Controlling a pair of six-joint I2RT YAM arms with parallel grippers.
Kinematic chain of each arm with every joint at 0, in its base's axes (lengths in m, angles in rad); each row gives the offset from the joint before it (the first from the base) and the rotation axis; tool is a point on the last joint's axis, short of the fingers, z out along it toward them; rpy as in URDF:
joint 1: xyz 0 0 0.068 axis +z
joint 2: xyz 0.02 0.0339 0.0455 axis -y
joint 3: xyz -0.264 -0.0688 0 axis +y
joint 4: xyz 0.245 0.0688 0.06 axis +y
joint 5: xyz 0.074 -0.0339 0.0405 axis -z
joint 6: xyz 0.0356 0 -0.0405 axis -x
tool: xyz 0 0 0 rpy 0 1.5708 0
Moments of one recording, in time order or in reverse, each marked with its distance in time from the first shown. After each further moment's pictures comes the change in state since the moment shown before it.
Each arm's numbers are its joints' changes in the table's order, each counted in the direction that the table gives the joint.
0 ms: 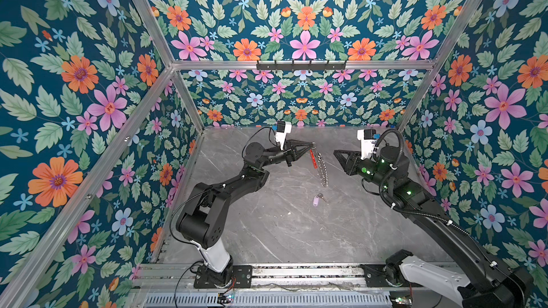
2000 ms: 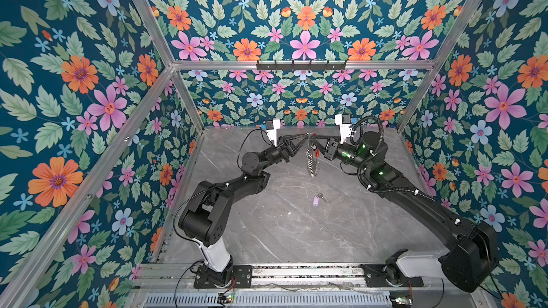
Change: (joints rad) left arm -0.013 -0.012 0.035 -0.252 -0.202 0.282; right arm 0.056 -0.284 -0.124 -0.377 -0.224 -0.123
